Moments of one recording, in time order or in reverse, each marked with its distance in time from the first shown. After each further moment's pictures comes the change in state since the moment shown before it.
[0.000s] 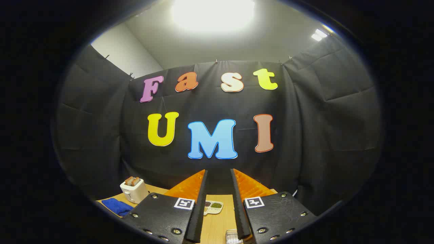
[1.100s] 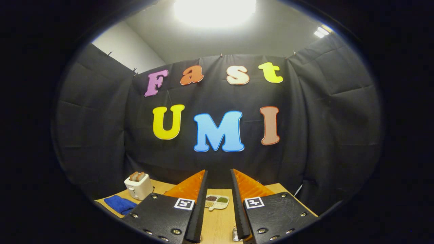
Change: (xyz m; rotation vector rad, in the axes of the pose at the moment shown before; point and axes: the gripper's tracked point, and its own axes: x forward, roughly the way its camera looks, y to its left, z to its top) arm -0.003 0.038 -0.053 0.015 0.114 0.051
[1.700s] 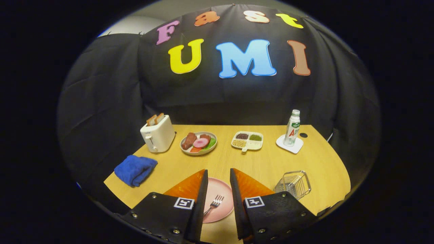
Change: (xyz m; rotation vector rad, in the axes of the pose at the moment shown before) arm -0.003 0.092 -0.211 0.050 0.506 0.164
